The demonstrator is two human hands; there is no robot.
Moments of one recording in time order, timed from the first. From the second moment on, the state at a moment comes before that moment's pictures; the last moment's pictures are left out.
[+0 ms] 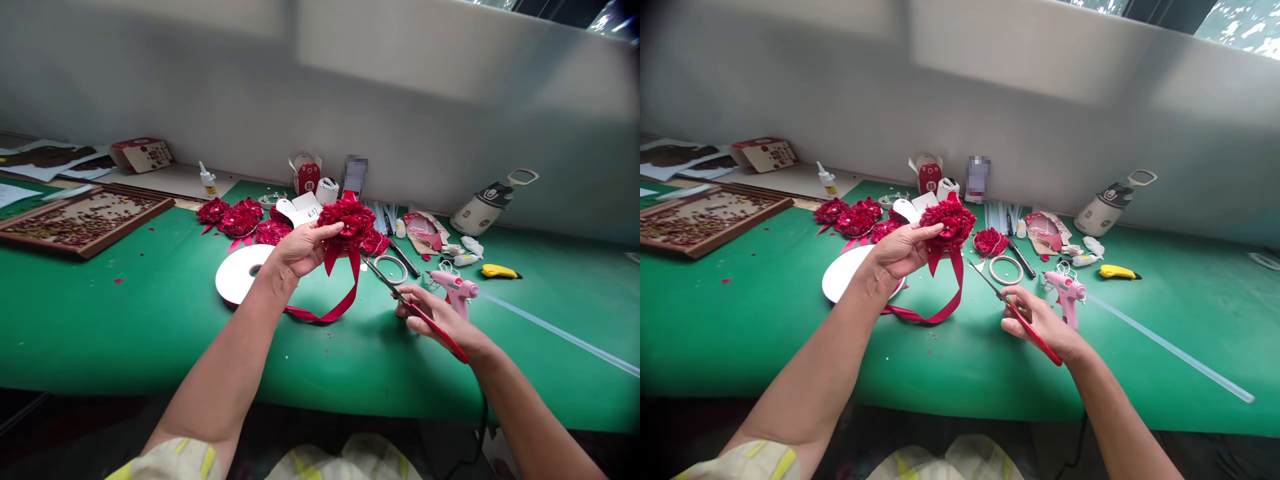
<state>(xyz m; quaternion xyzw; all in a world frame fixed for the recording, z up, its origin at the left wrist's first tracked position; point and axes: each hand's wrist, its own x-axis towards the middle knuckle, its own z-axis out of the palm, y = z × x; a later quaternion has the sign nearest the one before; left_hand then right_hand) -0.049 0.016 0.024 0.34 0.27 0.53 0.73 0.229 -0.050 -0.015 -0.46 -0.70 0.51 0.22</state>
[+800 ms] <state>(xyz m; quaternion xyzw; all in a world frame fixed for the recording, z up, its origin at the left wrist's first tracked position) -0.047 0.027 0.005 0.29 0.30 0.59 0.69 0.172 -0.036 -0.051 -0.67 -0.68 0.19 0.24</state>
